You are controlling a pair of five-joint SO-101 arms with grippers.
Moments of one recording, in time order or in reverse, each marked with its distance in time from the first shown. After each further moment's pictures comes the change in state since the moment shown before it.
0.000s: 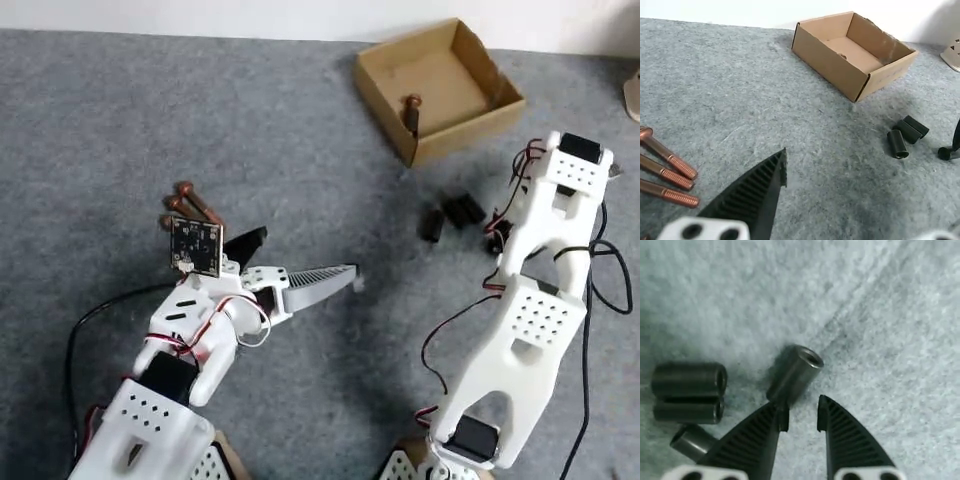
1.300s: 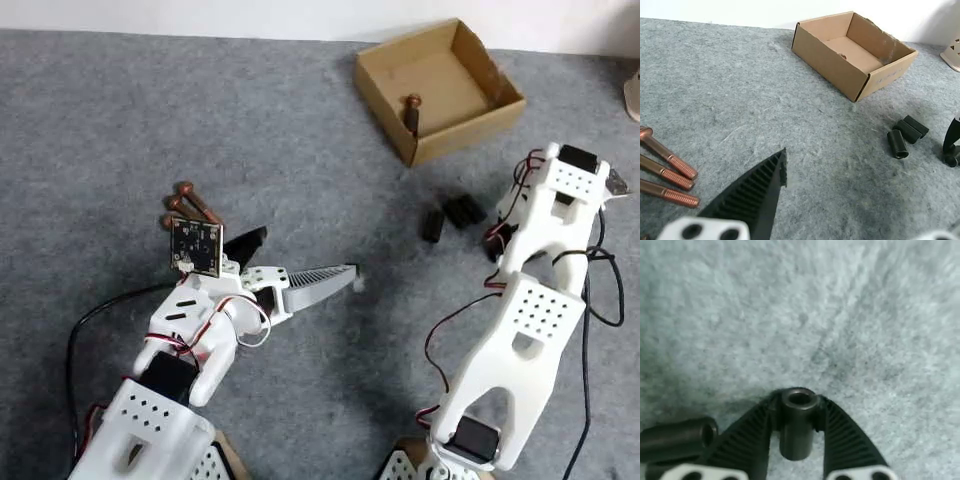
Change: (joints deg) left arm 0.0 0.0 0.0 0.0 0.0; right arm -0.4 10.2 -3.3 -3.0 -7.7
